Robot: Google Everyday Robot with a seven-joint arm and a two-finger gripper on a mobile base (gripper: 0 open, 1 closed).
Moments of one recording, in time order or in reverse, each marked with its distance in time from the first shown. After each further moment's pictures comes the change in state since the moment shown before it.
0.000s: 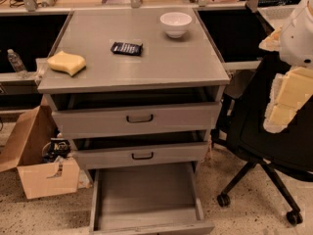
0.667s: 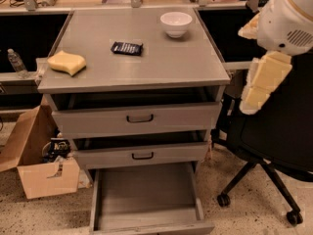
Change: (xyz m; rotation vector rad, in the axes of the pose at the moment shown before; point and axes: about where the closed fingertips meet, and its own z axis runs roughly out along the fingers) arm -0.039 -0.025 0.007 0.011 -0.102 -0.035
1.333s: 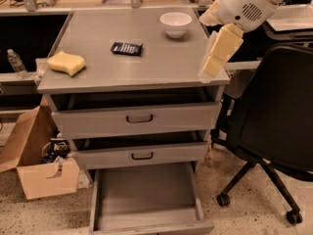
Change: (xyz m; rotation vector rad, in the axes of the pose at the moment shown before) arm -0.082 -0.047 0.027 -0.116 -0.253 -0.001
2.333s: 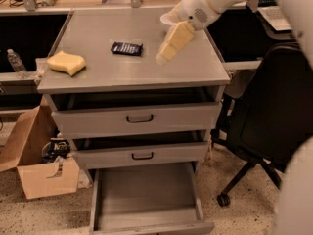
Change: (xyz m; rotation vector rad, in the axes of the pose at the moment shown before) arm -0.053 -0.085 0.083 -0.011 -0.212 0.031
